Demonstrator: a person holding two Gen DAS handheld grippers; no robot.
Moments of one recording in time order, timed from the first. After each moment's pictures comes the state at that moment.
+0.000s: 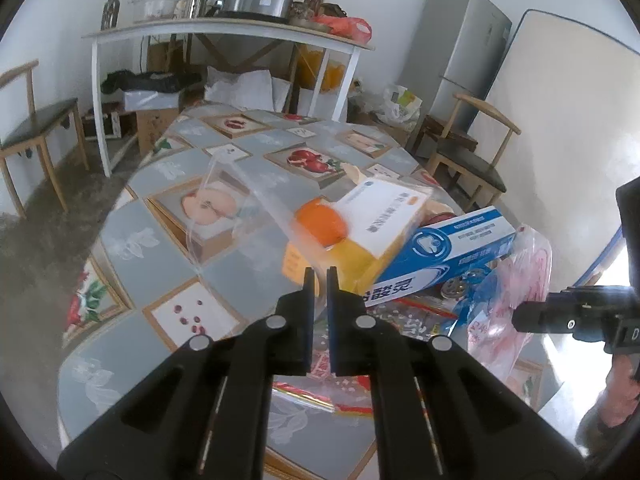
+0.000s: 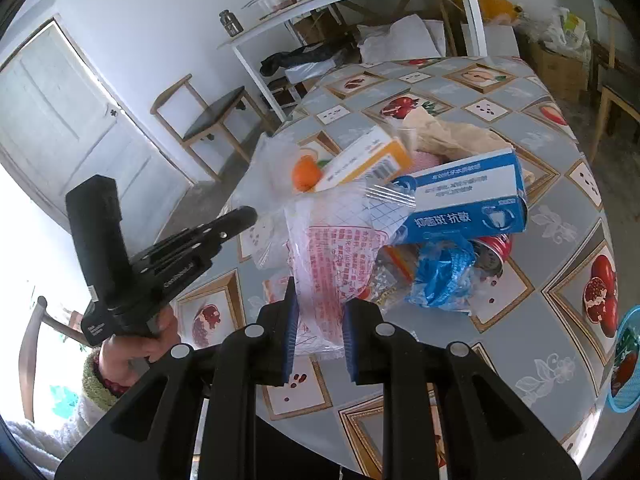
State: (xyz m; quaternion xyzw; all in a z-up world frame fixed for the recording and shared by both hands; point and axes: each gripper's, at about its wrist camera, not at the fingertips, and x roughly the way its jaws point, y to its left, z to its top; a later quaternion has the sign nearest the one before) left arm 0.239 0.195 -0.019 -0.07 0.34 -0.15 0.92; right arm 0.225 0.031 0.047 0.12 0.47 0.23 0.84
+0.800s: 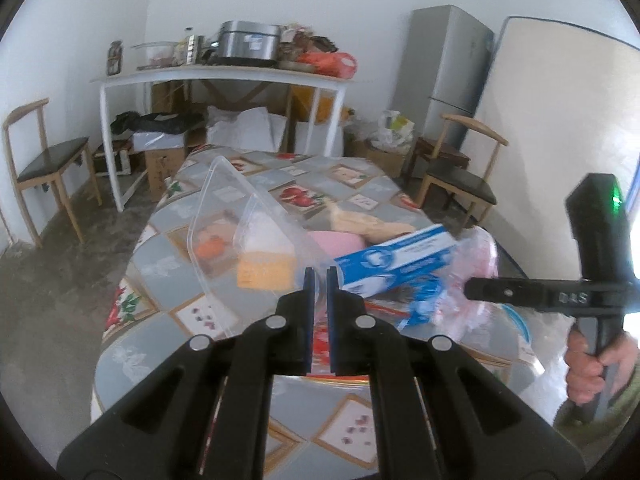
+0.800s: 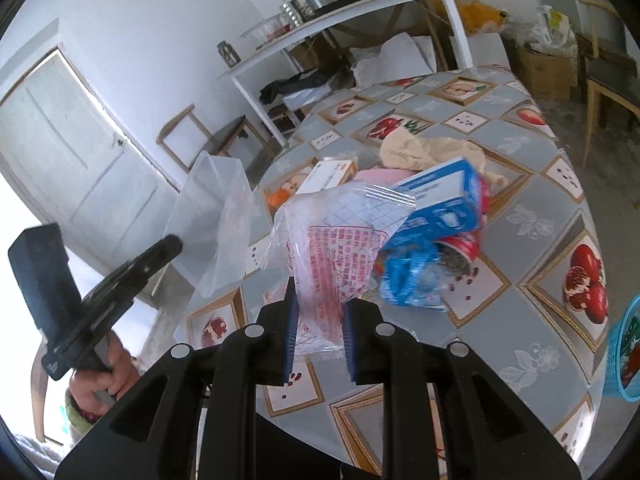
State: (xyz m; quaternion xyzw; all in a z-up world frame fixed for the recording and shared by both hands) left arm 0.167 0.175 0.046 -0.04 0.29 -0.15 0.94; right arm 0.201 -0.018 0.058 0.18 0.42 0.22 0.86
